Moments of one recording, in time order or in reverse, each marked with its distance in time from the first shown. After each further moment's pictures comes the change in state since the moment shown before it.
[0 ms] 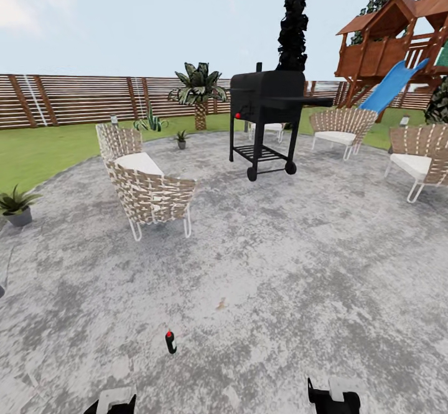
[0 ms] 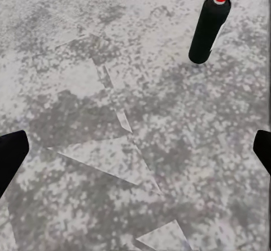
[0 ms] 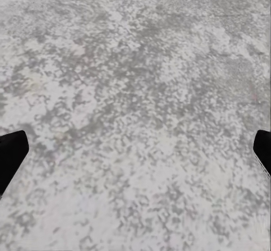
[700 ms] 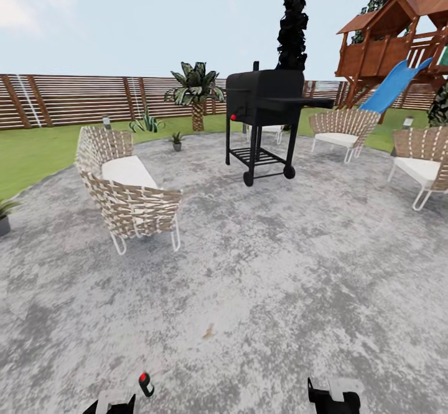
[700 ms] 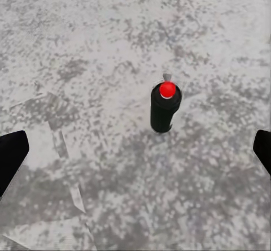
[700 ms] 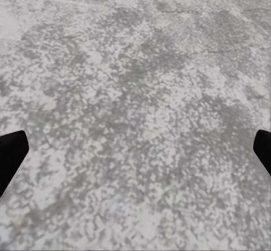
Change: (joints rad) left arm 0.000 0.002 0.001 0.000 0.002 0.000 0.002; right arm 0.000 0.000 0.000 0.000 0.000 0.000 0.000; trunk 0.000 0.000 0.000
